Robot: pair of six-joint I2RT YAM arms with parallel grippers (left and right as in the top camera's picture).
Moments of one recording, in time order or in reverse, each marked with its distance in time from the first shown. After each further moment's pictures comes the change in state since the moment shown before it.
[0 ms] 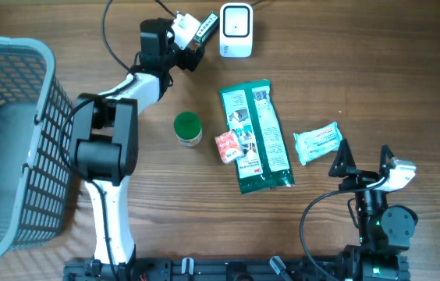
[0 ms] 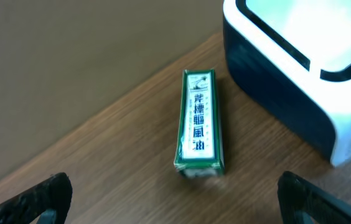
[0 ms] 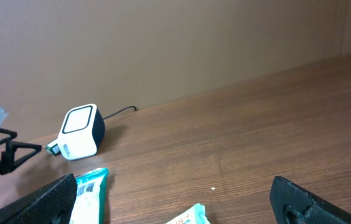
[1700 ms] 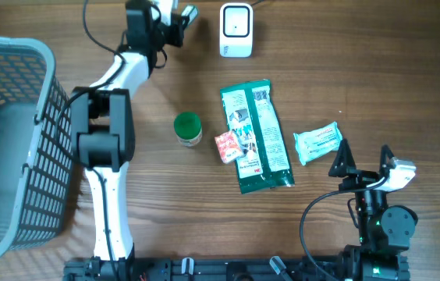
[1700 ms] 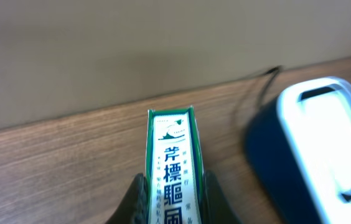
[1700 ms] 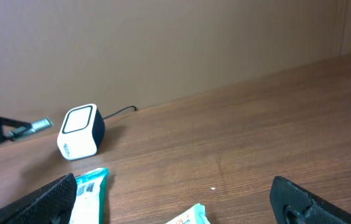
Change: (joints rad) left arm 0.077 0.113 0.340 -0.277 0.186 -0.473; right arm 0.000 0.000 0.000 0.000 0.000 0.000
